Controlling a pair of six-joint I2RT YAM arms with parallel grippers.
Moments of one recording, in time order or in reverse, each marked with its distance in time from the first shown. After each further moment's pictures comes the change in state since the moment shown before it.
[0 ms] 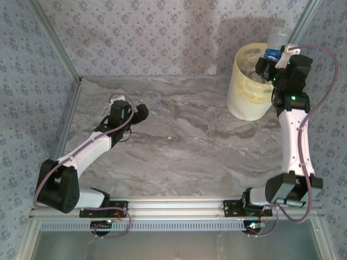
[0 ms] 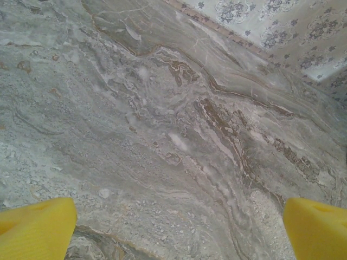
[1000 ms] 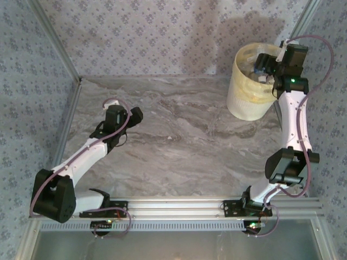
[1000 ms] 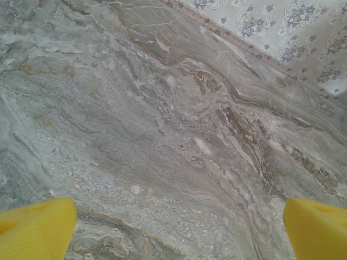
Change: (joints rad) left arm 0.024 -0.094 -0.079 -0.002 -0.056 0.000; right arm -0.015 0.214 0.214 -0.151 0.147 -0.038
